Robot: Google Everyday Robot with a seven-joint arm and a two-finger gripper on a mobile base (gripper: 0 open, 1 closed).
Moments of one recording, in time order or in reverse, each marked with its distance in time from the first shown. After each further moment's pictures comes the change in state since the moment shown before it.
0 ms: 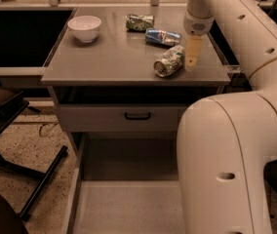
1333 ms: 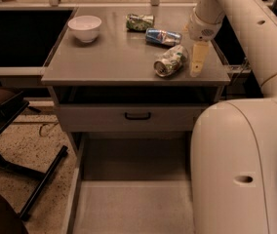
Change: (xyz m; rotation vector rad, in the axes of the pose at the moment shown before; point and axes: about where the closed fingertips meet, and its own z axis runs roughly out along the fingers) arm -0.003 0.022 0.005 -0.064 -0.169 -0.166
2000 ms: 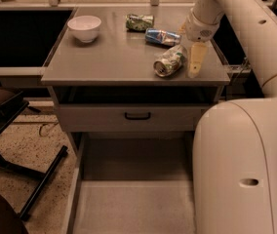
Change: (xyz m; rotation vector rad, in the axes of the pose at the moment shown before) arm -0.015 0.004 0.000 -0.008 -0.041 -0.063
